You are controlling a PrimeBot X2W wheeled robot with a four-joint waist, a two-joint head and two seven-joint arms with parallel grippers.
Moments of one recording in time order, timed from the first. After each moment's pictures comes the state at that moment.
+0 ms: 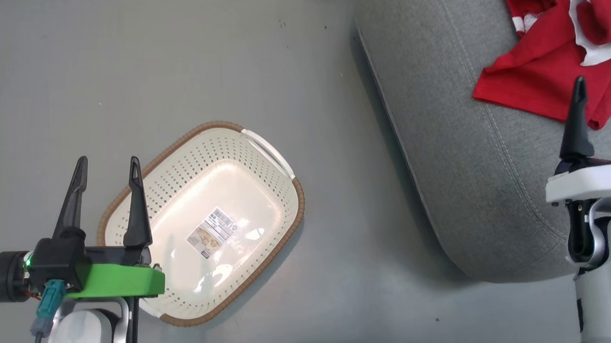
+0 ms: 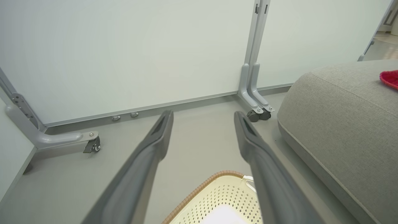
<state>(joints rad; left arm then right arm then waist) -0.18 0.25 -0.15 0.05 -0.23 0.04 -0.26 -0.37 -0.10 -0.26 0.26 0.21 0.13 -0.26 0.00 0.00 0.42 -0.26</state>
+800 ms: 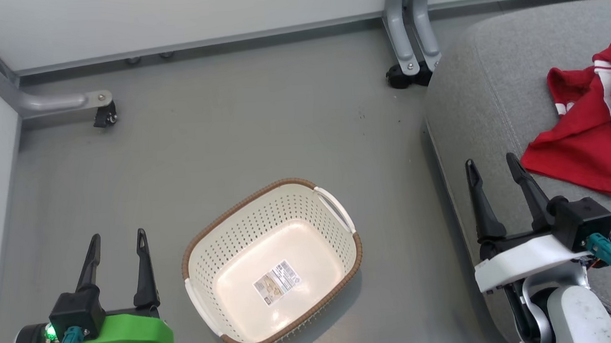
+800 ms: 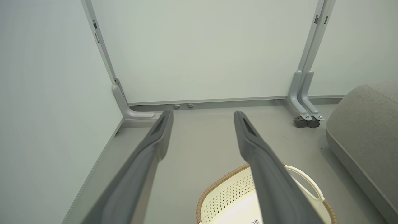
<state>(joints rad) -0.03 0.17 -0.09 0.17 -0.24 0.06 -0.26 -0.08 -0.05 0.02 -0.02 0.15 0.13 -0.11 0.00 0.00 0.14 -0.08</state>
